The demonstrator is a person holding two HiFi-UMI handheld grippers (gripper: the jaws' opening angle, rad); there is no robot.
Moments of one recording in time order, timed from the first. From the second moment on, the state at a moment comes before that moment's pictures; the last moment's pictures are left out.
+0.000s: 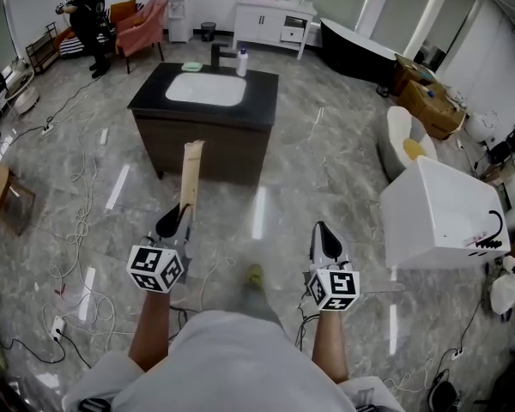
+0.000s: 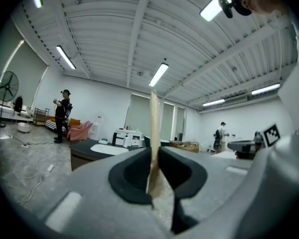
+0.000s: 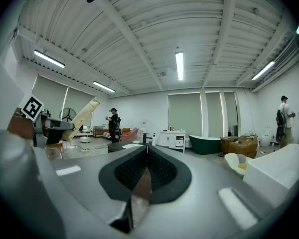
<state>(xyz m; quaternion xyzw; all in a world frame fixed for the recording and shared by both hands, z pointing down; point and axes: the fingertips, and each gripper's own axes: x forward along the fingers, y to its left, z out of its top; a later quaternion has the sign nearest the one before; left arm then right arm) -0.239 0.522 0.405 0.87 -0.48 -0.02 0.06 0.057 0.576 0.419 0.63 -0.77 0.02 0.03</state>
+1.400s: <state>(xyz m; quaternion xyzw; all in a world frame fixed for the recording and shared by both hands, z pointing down) -0.077 0.195 0.409 0.86 -0.50 0.02 0.07 0.202 0.222 0.446 0.60 -0.80 0.06 0.02</state>
